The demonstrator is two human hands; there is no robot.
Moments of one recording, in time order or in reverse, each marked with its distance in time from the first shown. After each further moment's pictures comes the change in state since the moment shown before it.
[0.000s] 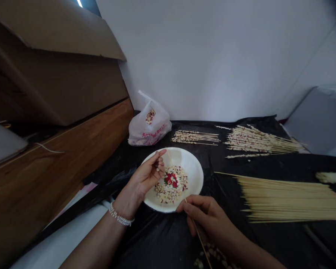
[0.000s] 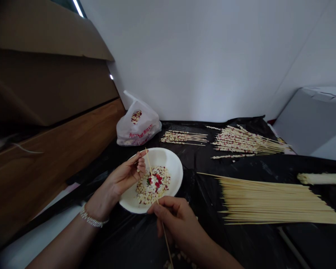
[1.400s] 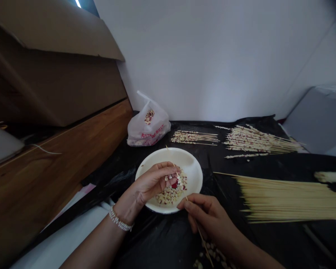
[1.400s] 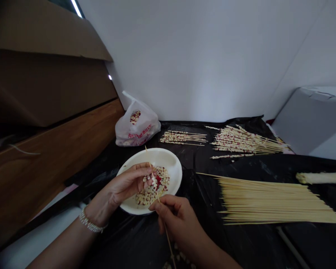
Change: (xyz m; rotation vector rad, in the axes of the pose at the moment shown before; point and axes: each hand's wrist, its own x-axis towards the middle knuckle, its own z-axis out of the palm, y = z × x) left_hand -0.011 -0.020 -0.003 0.411 -0.242 -0.081; right_hand 0.001 -0.001 0.000 -0.086 0.087 -0.075
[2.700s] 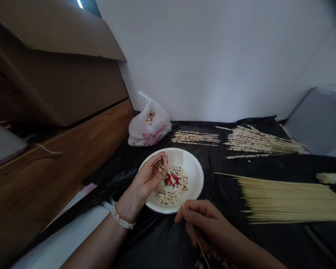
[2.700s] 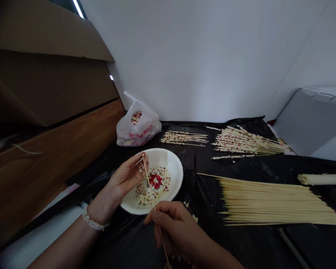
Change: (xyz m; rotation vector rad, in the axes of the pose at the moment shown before) left_hand 0.015 0.011 -0.005 -0.327 0.264 0.190; right_hand -0.003 0.000 0.000 0.173 -0.225 0.181
